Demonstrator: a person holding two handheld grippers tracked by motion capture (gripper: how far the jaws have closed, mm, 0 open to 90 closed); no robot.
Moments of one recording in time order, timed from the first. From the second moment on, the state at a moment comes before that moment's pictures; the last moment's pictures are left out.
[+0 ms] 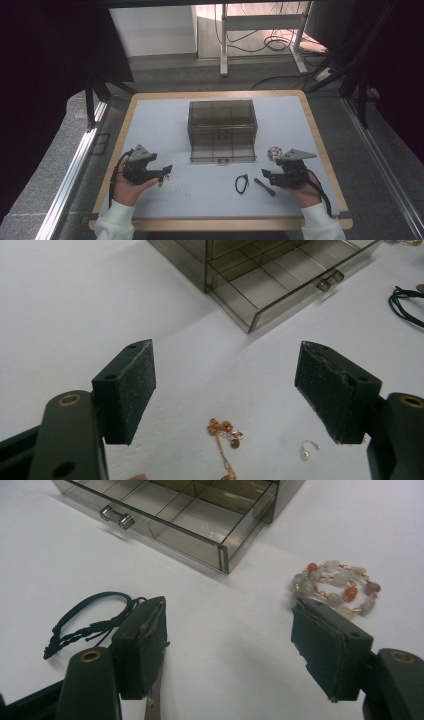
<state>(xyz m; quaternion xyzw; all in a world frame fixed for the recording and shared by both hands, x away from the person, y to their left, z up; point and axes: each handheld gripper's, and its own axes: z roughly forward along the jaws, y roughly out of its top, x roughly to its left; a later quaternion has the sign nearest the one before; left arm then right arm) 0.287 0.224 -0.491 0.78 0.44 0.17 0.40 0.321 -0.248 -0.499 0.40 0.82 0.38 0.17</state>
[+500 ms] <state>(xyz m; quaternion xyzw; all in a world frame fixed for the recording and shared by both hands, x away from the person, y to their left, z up) 0.284 0.236 -0.491 0.79 0.45 0.17 0.39 0.322 -0.252 -0.501 0.41 0.82 0.37 0.17</state>
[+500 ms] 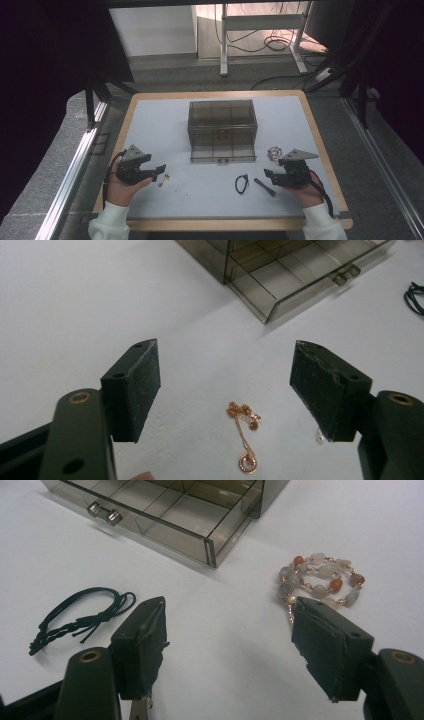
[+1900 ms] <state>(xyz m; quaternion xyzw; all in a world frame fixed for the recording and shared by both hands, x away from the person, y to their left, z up) 0.284 0.229 -0.523 0.87 0.41 0.07 0.27 0.323 -0.253 -0.502 0.41 0.82 0.36 0.18</state>
